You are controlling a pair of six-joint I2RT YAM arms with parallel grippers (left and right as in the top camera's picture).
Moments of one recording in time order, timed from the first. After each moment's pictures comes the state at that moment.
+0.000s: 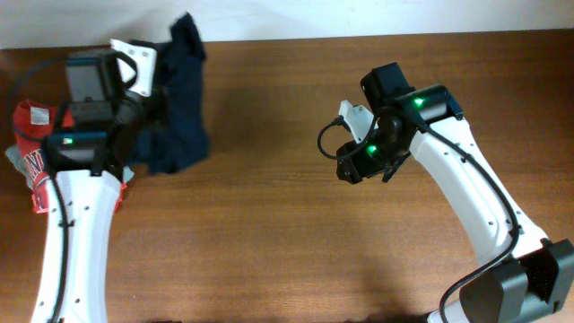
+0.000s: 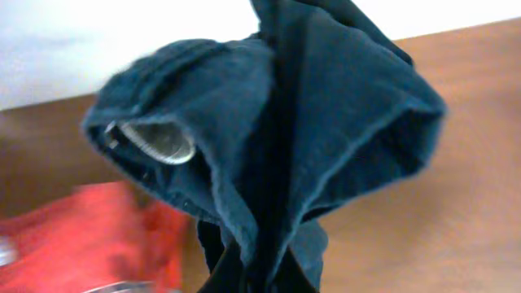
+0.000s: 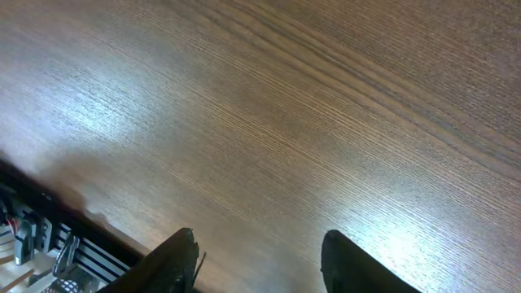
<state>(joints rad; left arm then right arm) 0.02 1.45 1.51 -0.74 0.03 0.18 0.30 1.69 1.59 -1.32 -0.29 -0.09</state>
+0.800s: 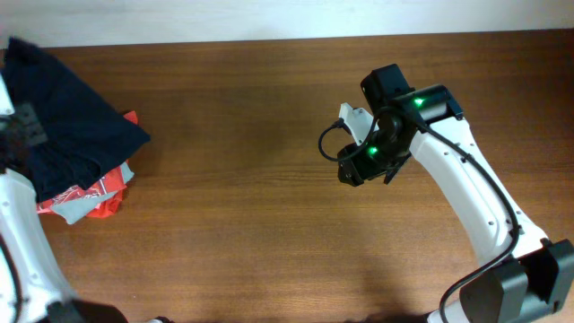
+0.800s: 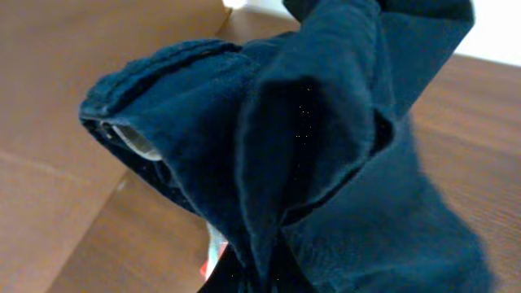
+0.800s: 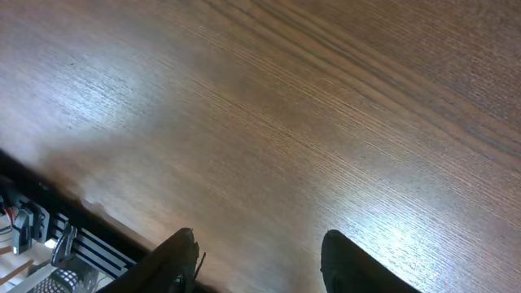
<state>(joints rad) 0.52 1.54 1.55 -0.69 -0.09 0.17 0.30 1.69 1.59 -1.35 -0.29 -0.11</state>
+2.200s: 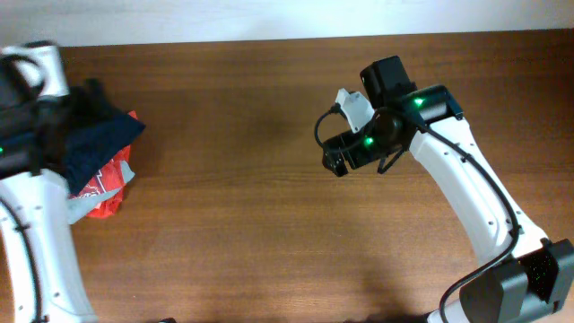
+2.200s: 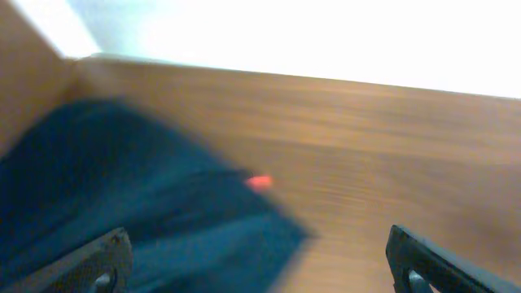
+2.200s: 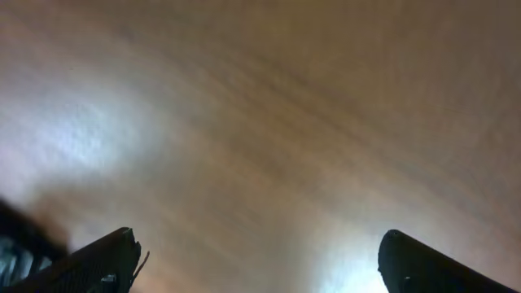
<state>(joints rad) 0.33 1.48 1.56 -0.74 0.11 0.12 0.30 1.69 1.59 -1.18 -0.28 -0.11</state>
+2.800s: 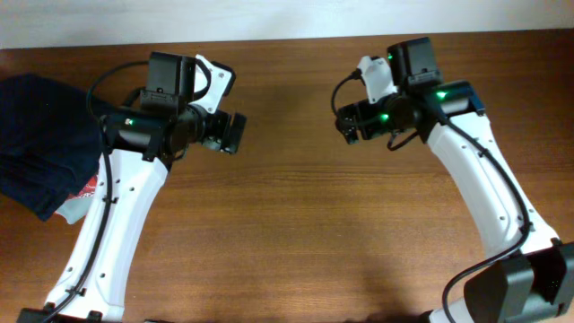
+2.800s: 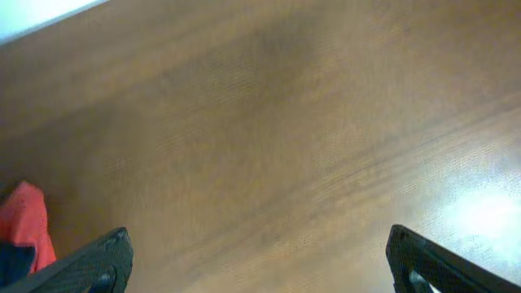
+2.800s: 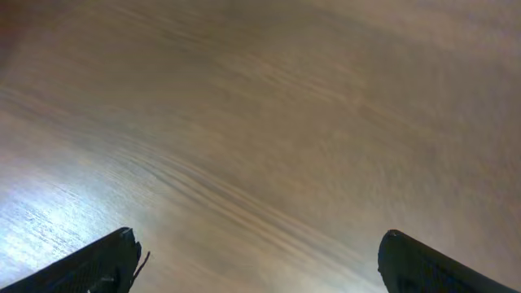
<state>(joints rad) -0.22 1.55 1.56 -0.95 0.11 0.18 0.20 1.68 1.59 -0.95 -0.25 -0.10</state>
